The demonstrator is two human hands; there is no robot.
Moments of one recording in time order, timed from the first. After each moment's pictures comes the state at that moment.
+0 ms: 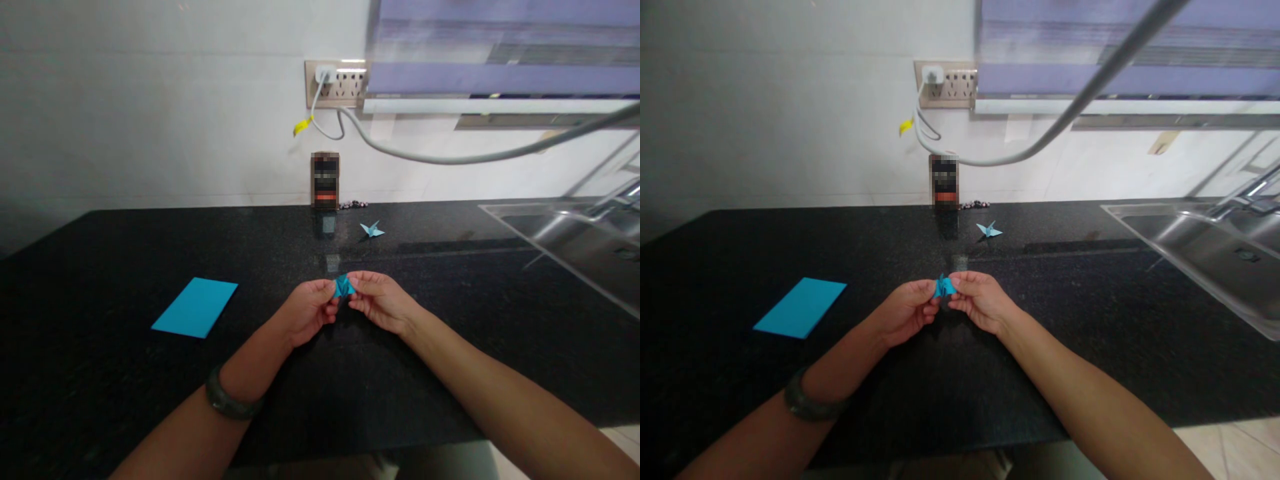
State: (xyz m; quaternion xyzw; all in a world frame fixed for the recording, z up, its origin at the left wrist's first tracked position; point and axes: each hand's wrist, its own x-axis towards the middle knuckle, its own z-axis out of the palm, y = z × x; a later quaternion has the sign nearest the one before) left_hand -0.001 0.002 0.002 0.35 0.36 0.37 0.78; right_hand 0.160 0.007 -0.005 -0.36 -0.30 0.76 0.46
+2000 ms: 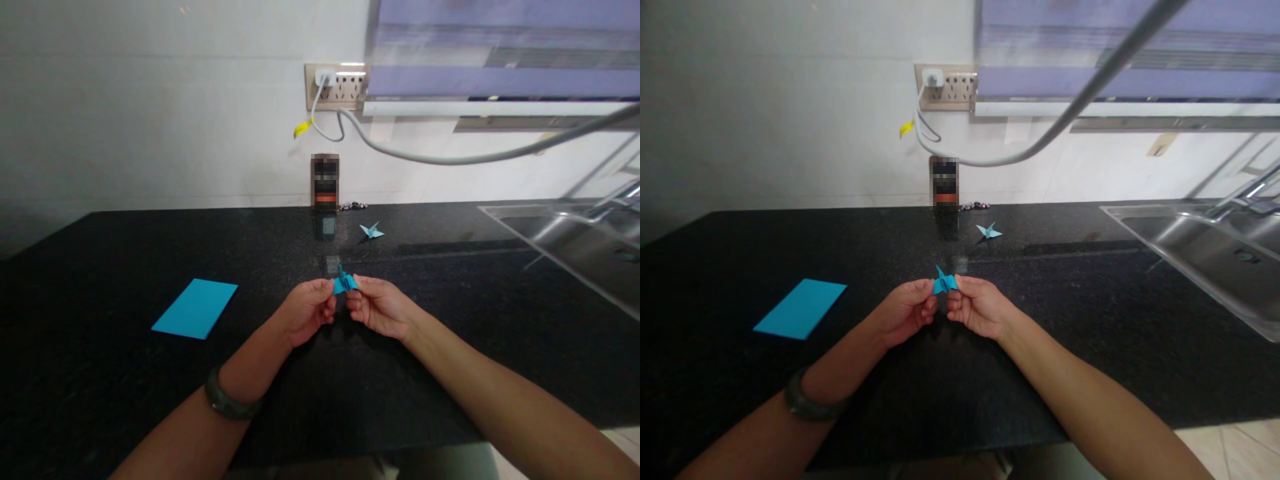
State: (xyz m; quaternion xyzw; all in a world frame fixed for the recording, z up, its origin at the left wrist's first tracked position) left_hand -0.003 0.004 -0.002 0.35 0.35 0.38 0.78; right_hand 0.160 0.003 -0.001 -0.28 -0.25 0.84 0.40
